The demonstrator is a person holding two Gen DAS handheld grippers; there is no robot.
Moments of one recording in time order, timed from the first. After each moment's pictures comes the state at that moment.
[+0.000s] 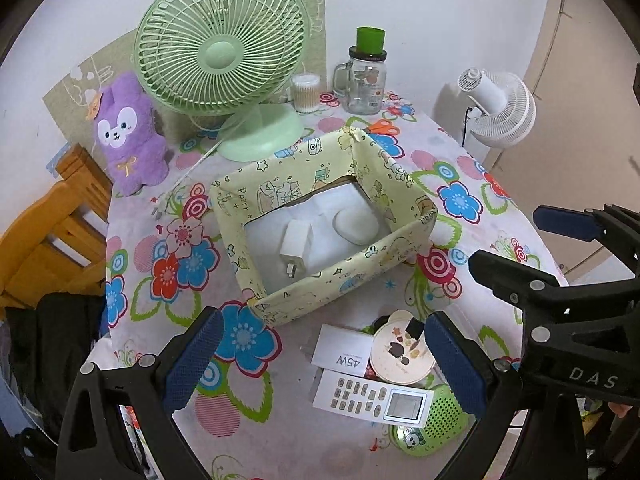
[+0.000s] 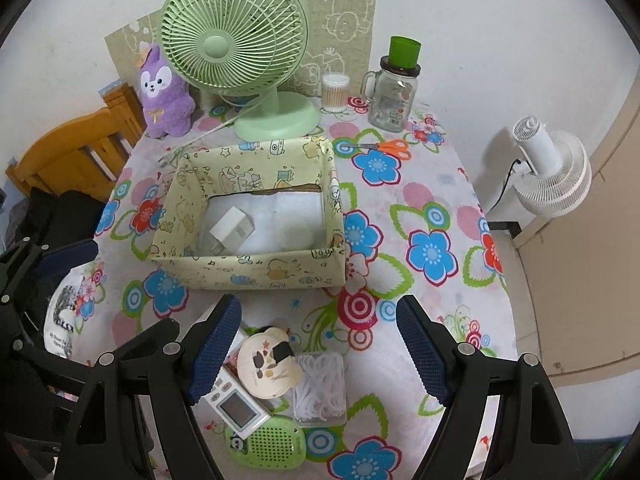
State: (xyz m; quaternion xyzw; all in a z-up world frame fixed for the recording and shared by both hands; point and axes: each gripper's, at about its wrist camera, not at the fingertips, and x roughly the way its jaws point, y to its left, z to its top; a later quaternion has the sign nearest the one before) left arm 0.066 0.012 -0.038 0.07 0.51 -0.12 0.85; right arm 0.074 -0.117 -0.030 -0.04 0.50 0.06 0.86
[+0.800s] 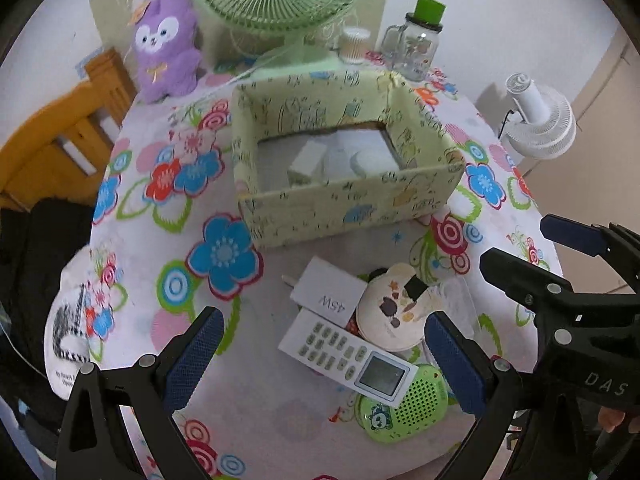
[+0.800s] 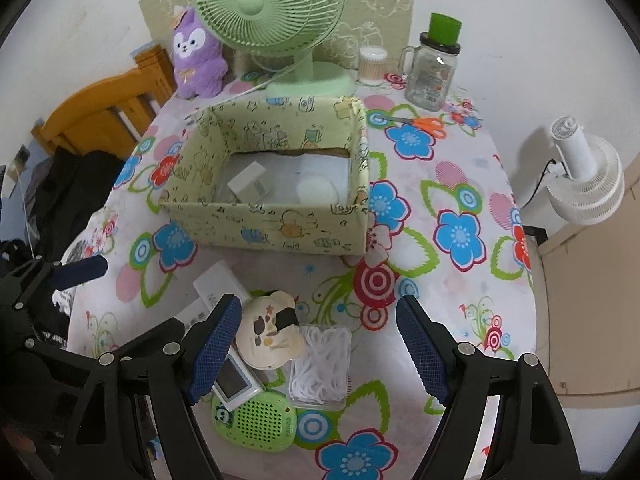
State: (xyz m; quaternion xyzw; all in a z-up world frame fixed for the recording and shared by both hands) left arm 0.038 0.014 -0.082 -0.03 0.57 -0.04 0.82; right arm 0.068 -0.123 -0.065 -0.07 0.53 0.14 0.84
